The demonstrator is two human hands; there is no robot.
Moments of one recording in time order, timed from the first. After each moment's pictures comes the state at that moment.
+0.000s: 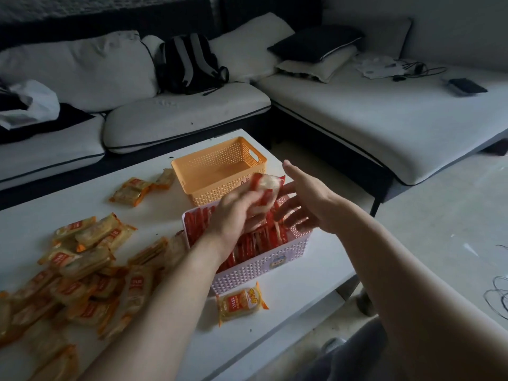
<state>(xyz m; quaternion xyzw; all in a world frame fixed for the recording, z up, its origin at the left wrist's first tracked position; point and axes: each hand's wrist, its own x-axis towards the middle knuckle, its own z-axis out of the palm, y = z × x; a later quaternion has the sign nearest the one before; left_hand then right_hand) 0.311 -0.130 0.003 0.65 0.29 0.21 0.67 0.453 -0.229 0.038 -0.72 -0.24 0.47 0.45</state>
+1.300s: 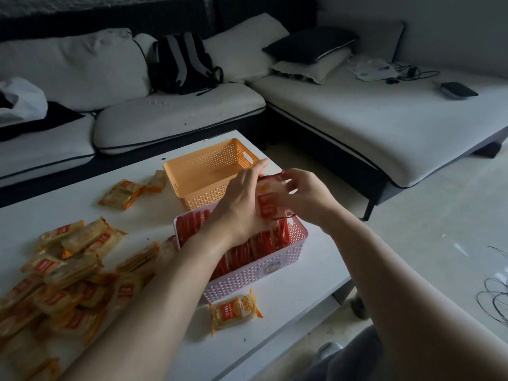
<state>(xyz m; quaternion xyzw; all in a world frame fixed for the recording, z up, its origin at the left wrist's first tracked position) 0.340 -0.101 -0.009 0.93 0.17 0.20 0.27 0.470 -0.218 0.017 -0.79 -0.37 0.22 0.43</state>
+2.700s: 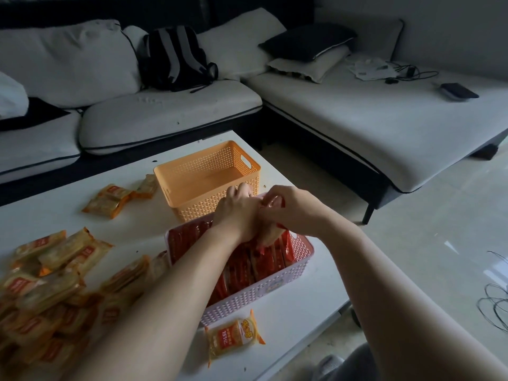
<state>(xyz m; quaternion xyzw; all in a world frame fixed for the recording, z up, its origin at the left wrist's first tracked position) 0.382 -0.071 -0.028 0.96 0.27 0.00 0.08 0.477 -0.188 0.009 -0.84 -0.46 0.20 0.22</state>
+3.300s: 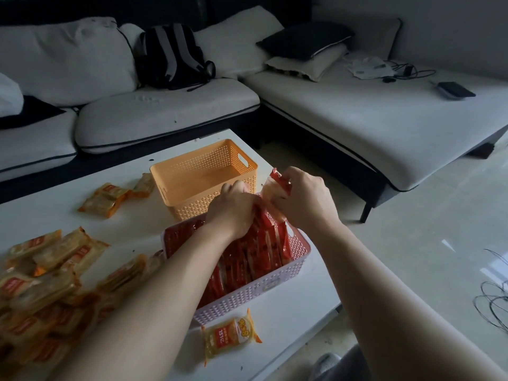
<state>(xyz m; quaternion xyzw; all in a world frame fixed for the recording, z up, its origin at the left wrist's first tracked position) 0.381 -0.062 -0.034 0.96 0.27 0.06 0.10 0.481 -0.190 0.003 -0.88 -0.36 0.01 0.32</state>
